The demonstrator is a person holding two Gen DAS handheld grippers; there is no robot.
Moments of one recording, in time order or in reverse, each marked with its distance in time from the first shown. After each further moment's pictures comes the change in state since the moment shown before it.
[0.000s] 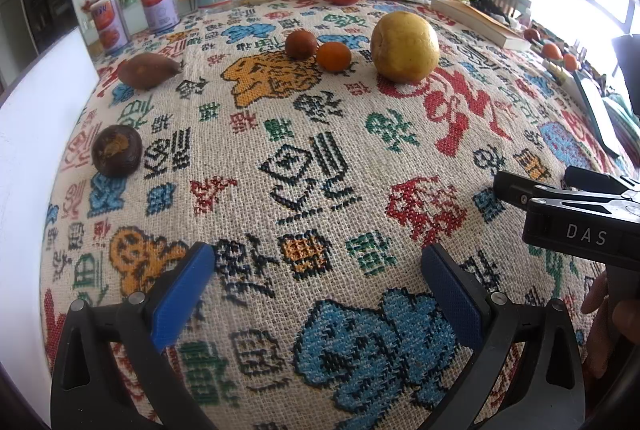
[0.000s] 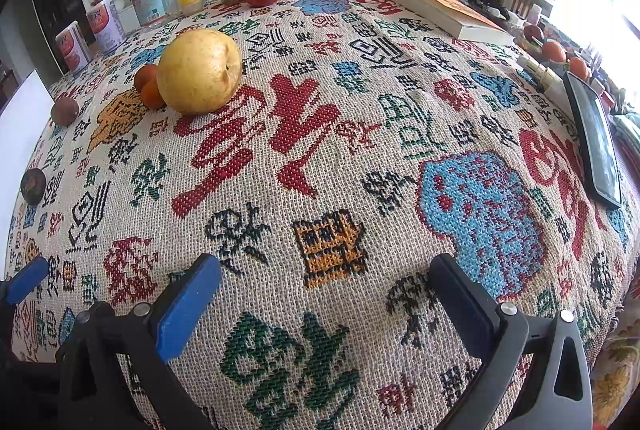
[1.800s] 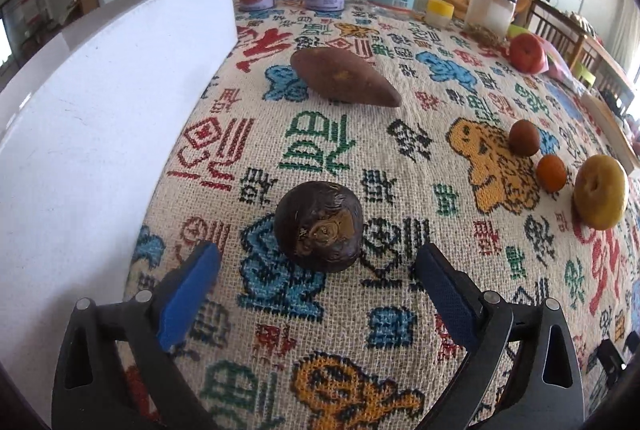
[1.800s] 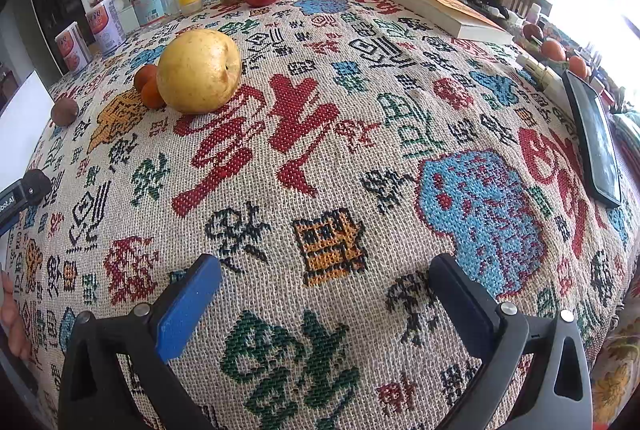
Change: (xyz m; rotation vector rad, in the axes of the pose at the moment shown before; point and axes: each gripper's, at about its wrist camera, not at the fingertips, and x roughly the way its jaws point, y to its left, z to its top) left arm 0.036 0.132 0.050 -0.356 -0.011 0.257; right arm 0.000 0.000 0.001 0.001 0.005 0.001
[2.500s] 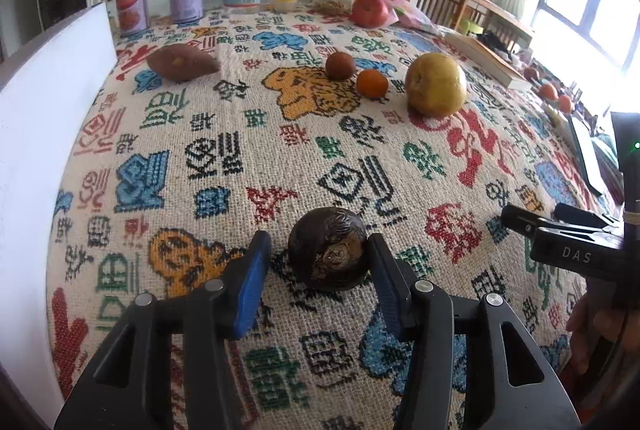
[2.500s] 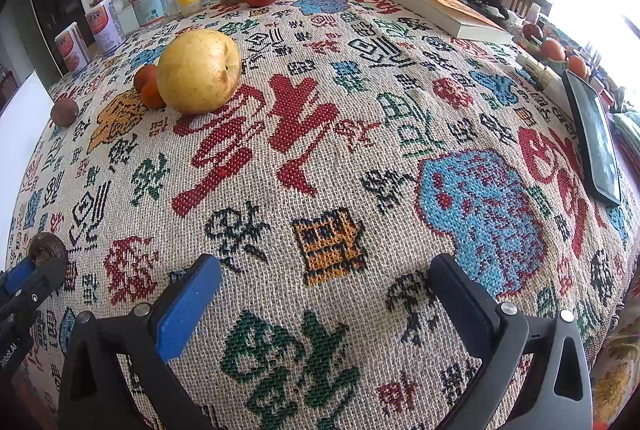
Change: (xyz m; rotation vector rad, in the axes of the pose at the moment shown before) left arm -0.060 -0.055 -0.060 0.251 -0.014 -0.324; right arm 0.000 0.000 0.001 0.000 0.002 0.001
